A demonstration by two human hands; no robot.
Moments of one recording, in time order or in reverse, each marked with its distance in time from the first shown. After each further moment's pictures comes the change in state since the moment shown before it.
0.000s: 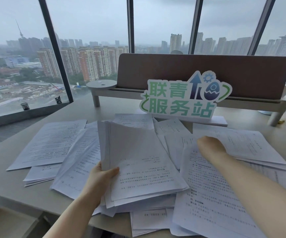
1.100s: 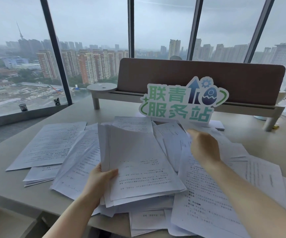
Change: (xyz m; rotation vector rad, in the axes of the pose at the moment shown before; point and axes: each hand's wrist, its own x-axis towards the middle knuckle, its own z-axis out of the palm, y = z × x) left_hand -0.002 0.000 0.000 0.007 0.007 0.001; right_hand -0.042 -0.030 -0.015 0.213 0.630 -0.176
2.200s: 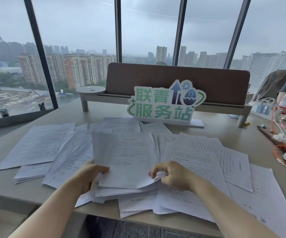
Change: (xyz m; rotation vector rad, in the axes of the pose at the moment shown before) left_hand -0.011 0.020 -0.006 0.124 -0.181 -0.178; right_hand -0.095 -0.035 -0.041 0.556 -0.869 -0.083
